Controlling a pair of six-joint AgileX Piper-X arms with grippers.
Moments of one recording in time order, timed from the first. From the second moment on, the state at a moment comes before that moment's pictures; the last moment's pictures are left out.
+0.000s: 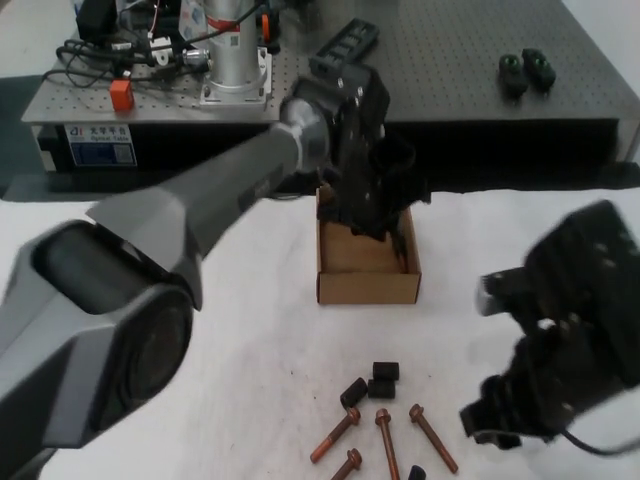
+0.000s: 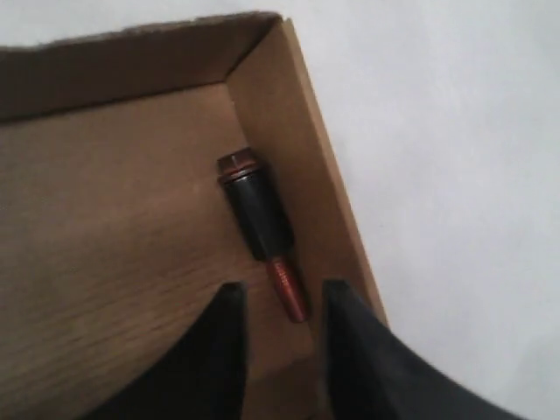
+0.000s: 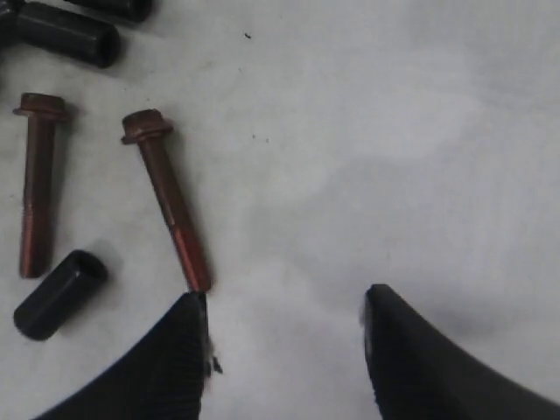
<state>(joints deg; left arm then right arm) -33.1 137.4 -125.1 47.0 16.6 -23.4 13.6 84.9 -44.0 39.4 -2.0 -2.3</state>
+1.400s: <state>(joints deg) -48.9 109.1 -78.4 45.9 14.1 1.4 5.2 59.2 -32.3 43.0 1.8 1.1</state>
